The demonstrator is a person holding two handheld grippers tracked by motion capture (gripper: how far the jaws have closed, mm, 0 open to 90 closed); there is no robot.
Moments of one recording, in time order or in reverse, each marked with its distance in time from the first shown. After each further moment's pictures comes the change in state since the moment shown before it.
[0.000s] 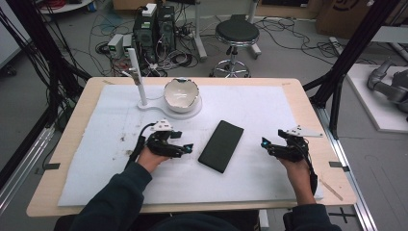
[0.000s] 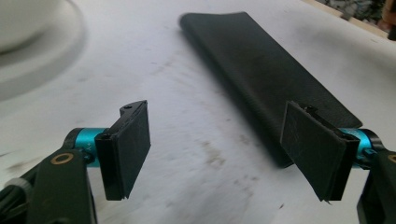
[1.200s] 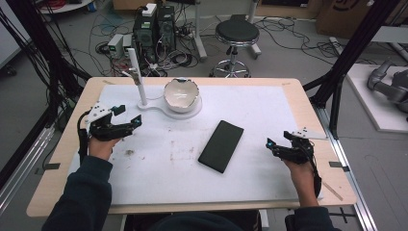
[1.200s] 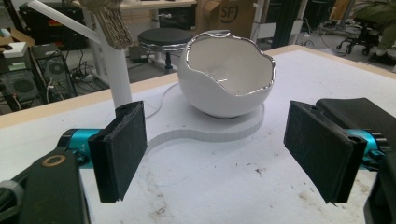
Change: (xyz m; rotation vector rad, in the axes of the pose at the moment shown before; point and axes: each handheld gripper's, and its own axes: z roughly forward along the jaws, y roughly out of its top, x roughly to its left) left arm 0.075 -0.008 -0.136 -0.332 0.385 0.010; right arm -0.007 -0.006 -0.011 -0.002 -0.048 0.026
